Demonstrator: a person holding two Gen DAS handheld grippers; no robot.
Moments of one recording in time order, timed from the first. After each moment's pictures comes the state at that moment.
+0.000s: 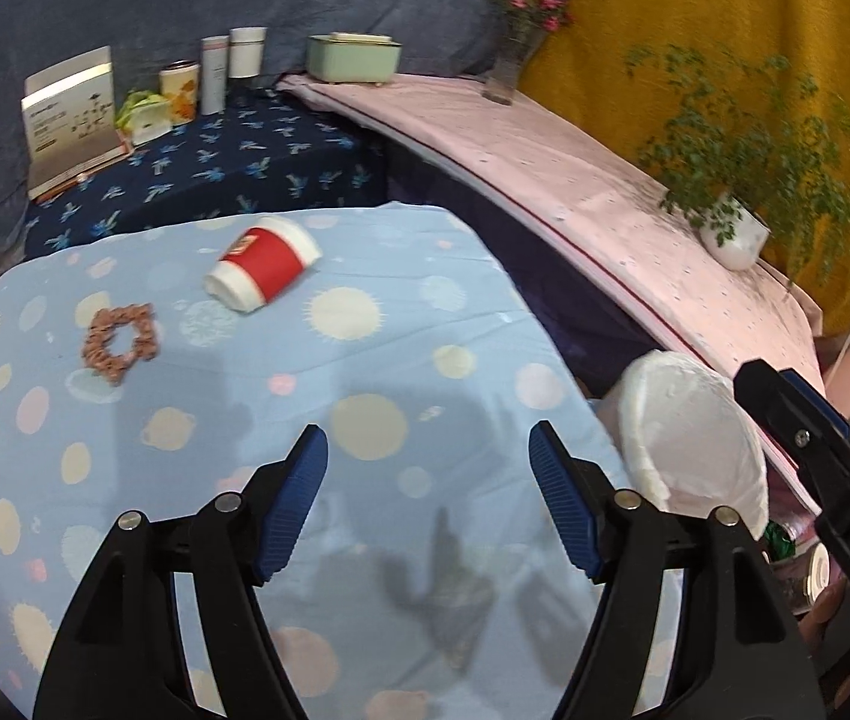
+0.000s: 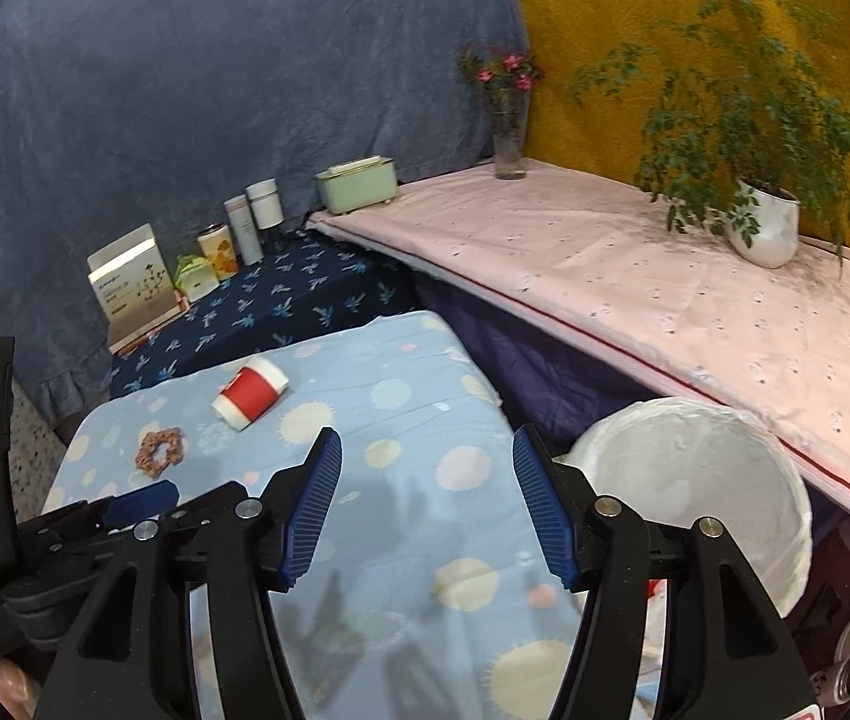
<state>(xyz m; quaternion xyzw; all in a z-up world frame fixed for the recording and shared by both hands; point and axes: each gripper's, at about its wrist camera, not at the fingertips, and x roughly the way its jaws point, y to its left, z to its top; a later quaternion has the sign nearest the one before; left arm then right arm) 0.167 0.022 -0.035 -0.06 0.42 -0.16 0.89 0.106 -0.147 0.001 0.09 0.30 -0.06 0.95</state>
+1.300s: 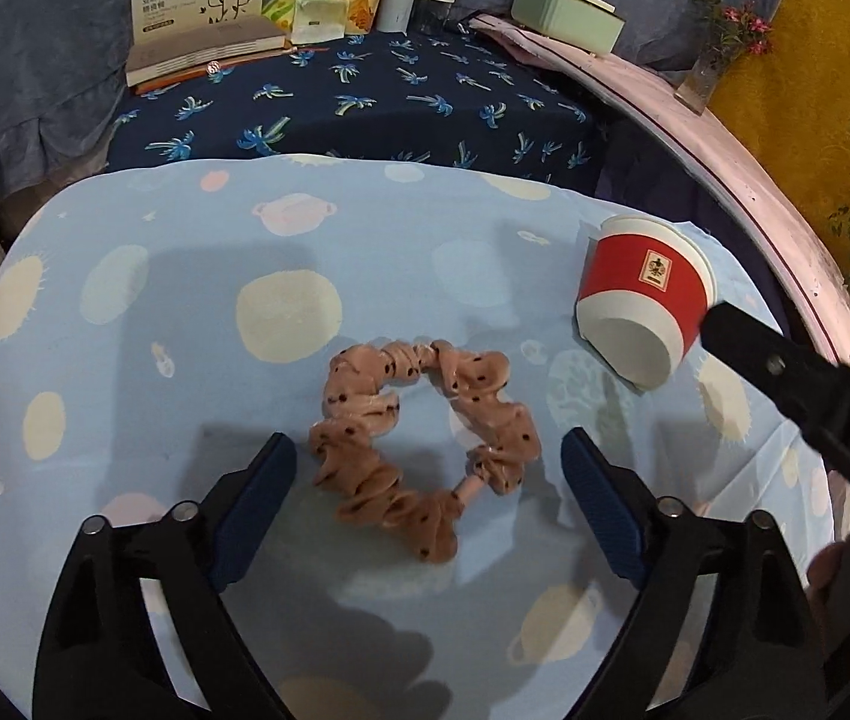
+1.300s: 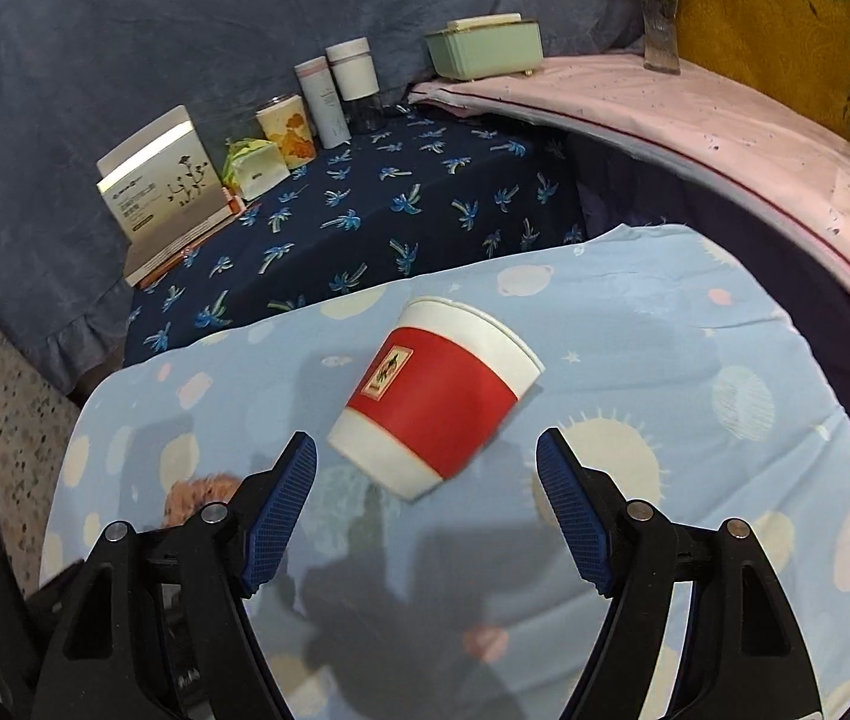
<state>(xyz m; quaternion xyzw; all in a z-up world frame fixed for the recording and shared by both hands) 0.318 0.190 -0.146 -0.10 0.48 -0.05 0.87 0.342 0.016 -0.110 0.10 0.41 0.02 0.90</state>
